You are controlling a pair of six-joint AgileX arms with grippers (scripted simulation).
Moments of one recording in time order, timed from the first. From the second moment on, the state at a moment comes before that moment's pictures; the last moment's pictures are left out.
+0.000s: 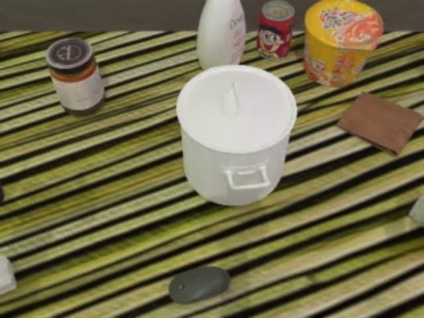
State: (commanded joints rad) left arm -0.01 0.37 0.43 -0.20 0.06 0.10; right arm 0.00 0.00 0.00 0.00 0.00 0.00
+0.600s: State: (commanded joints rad) left arm -0.03 1.28 1.32 -0.71 0.15 0.31; right arm 0.00 0.00 0.00 0.00 0.00 0.00
